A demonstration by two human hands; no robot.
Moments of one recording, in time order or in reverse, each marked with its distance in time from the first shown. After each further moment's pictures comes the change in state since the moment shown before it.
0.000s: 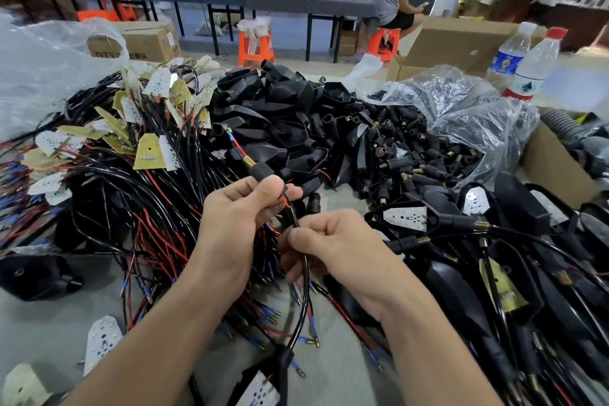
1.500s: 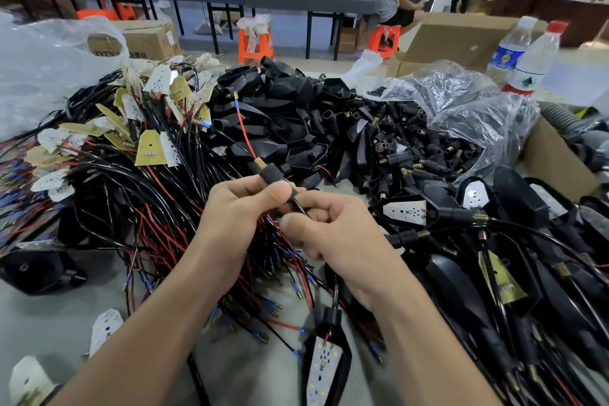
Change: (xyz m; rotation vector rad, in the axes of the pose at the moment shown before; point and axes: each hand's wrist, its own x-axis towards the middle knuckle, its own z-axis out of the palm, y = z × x) left_hand 0.002 0.002 -0.008 0.104 -0.126 -0.014; right_hand 0.003 0.000 0.005 -0.033 0.112 -0.166
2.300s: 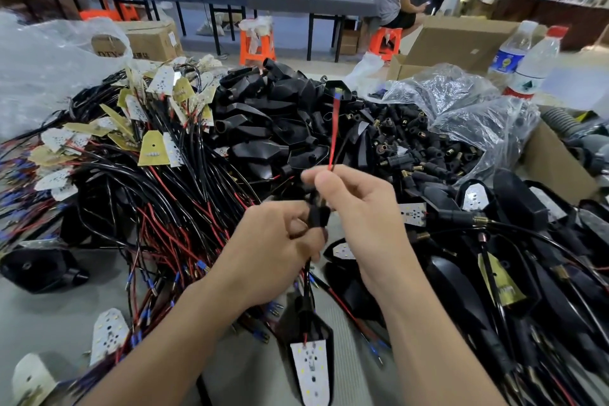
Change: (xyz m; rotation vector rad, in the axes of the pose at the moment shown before) left_hand -0.014 -0.013 0.009 0.760 -0.247 0.219; right_hand 0.004 -0.018 -0.009 0.046 0.280 -0.162
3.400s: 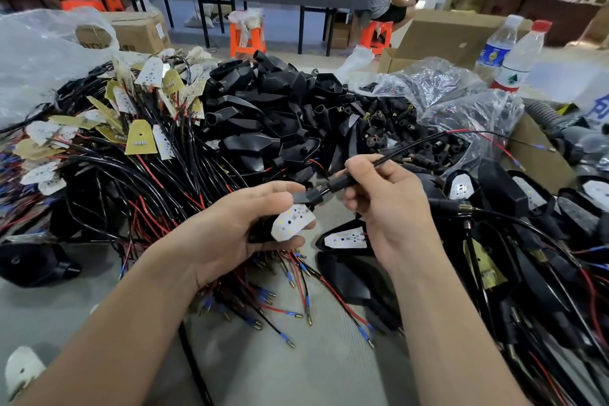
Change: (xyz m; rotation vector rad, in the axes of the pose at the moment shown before) left_hand 0.008 0.003 -0.027 -0.847 -0.200 -0.450; right_hand 0.012 0.009 -0.029 0.291 0.189 0.144
